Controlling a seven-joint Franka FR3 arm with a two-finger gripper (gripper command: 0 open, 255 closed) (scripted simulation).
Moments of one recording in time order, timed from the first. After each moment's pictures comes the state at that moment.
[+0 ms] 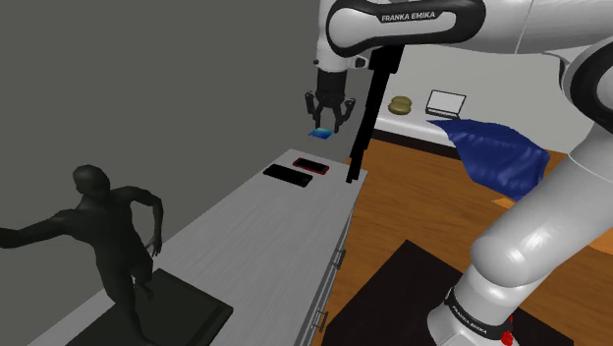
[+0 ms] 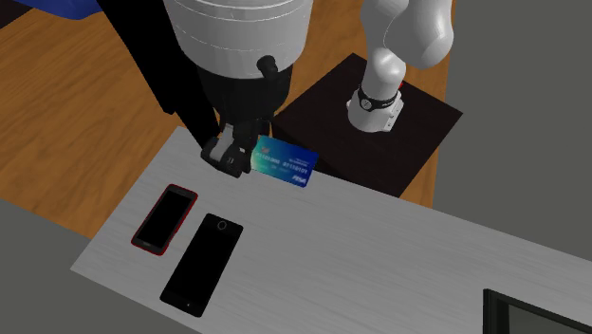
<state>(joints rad) -0.30 -0.16 0.41 -1.84 -0.09 1.71 1.32</state>
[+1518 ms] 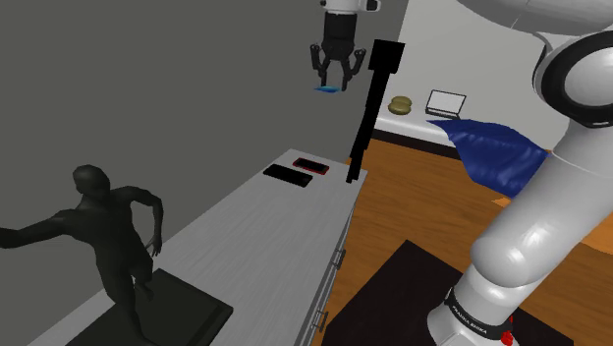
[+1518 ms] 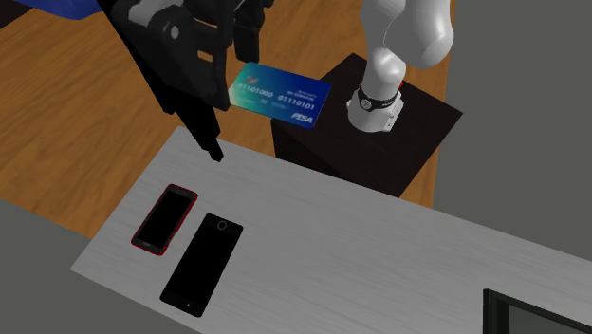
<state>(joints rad) -0.29 -0.04 0.43 -1.41 -0.13 1.37 1.32</state>
